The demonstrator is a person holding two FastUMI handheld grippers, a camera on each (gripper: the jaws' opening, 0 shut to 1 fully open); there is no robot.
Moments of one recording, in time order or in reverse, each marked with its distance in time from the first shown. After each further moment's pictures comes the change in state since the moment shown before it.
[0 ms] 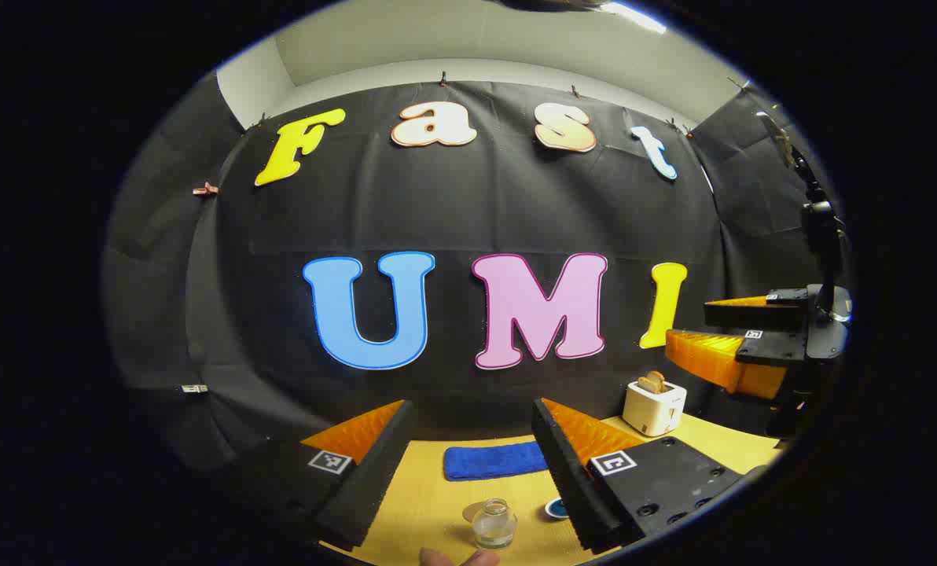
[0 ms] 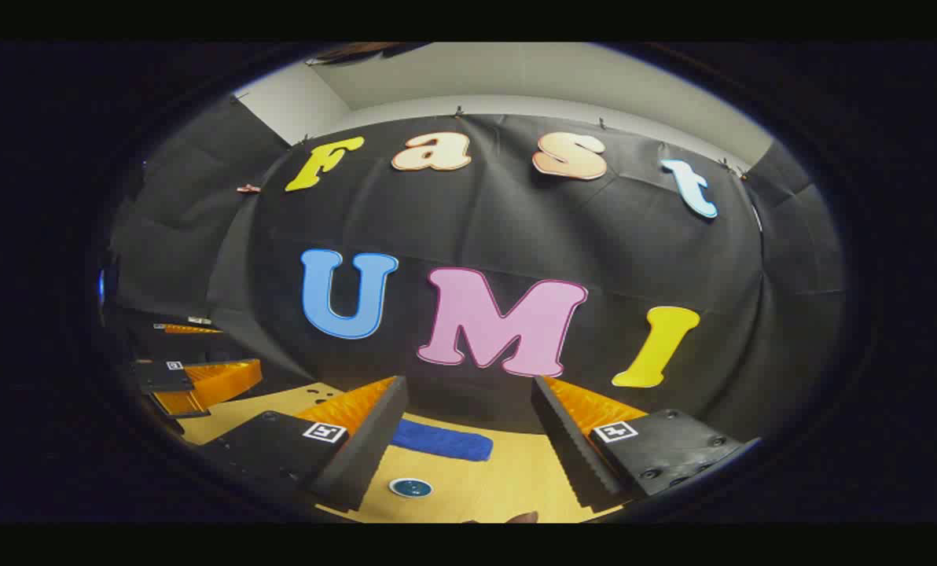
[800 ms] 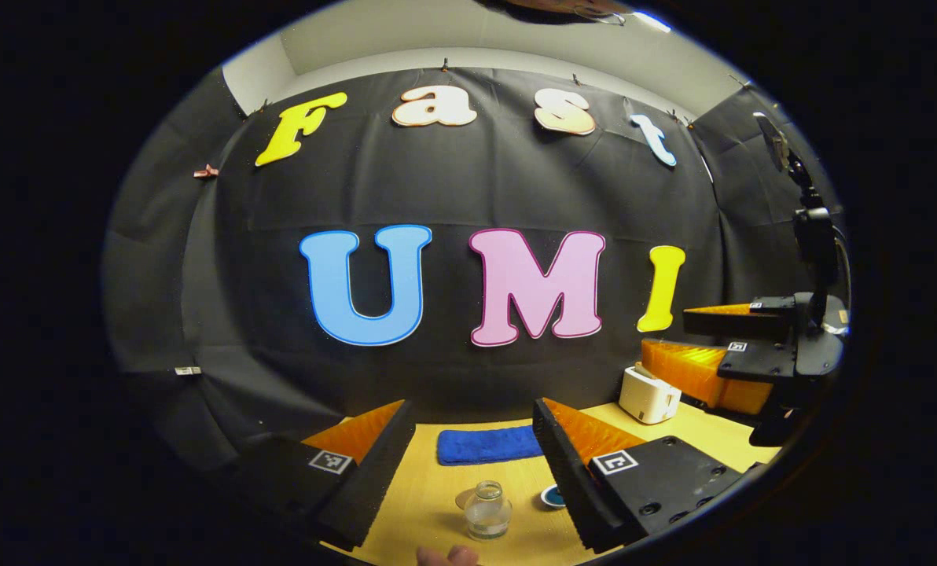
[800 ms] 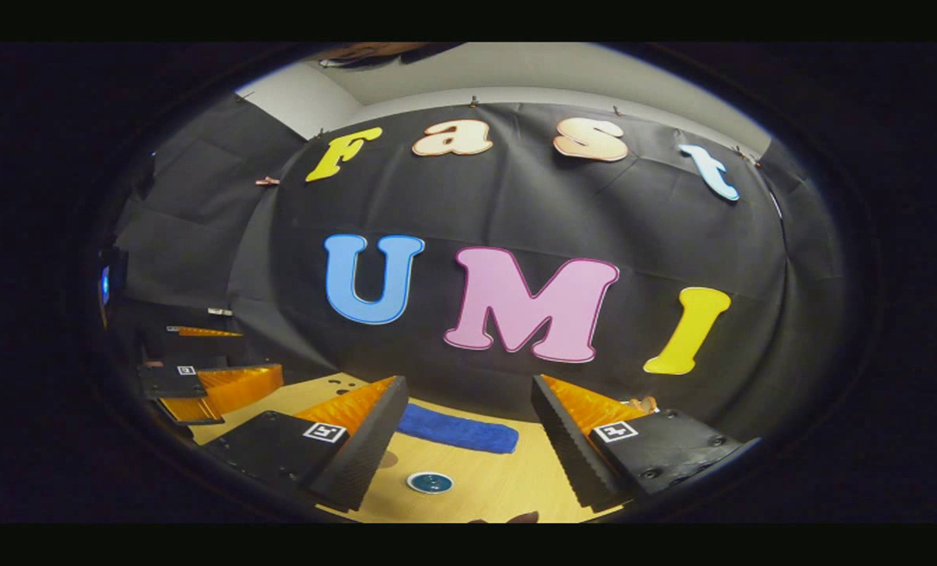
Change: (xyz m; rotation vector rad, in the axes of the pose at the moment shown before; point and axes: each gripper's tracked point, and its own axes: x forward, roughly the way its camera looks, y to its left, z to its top) left arm -0.002 -0.010 -0.051 -0.025 0.061 -0.029; right arm 0.010 0.030 -0.050 0.000 0.043 0.090
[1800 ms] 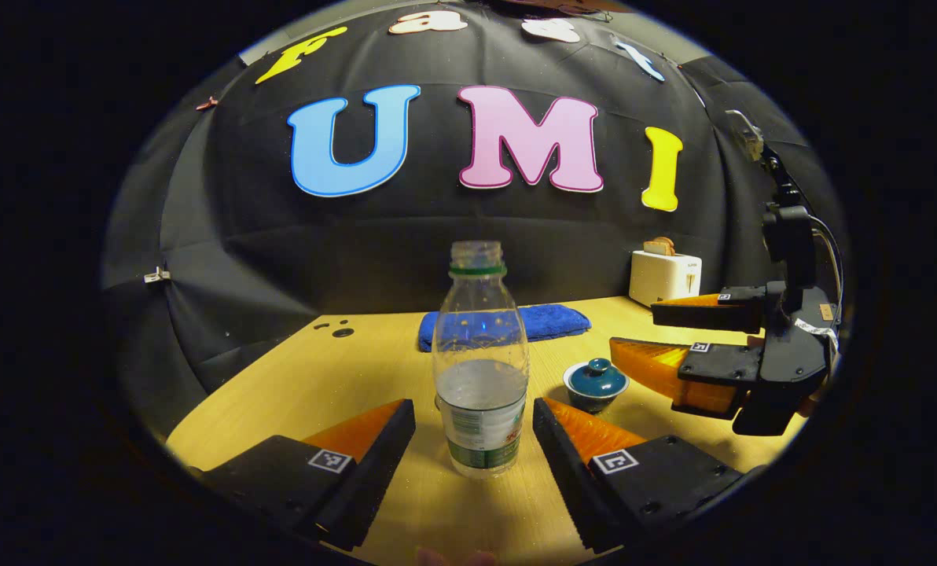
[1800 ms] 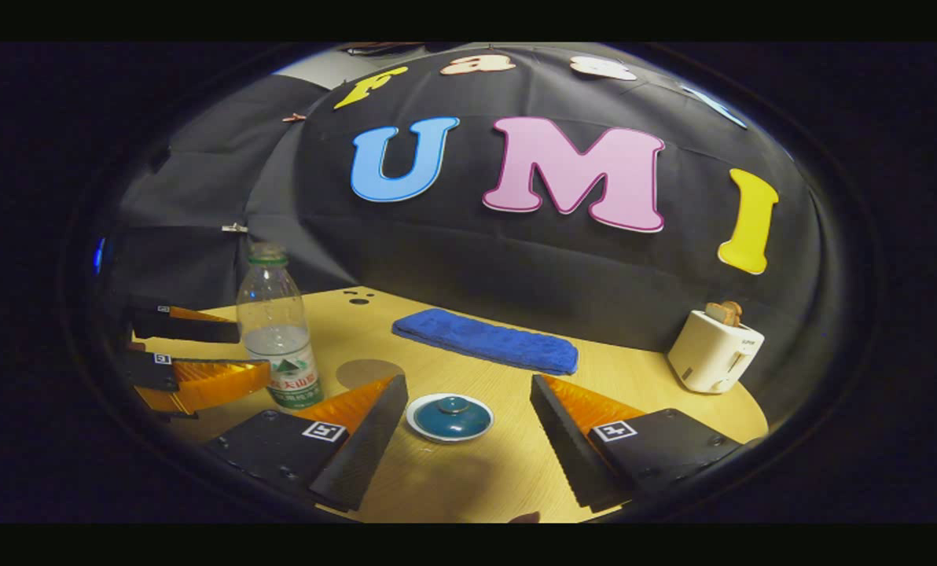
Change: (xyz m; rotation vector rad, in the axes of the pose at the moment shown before) left arm 0.046 -0.010 -0.286 0.016 0.250 -0.007; right arm 0.053 0.046 -0.291 0.010 0.229 0.117
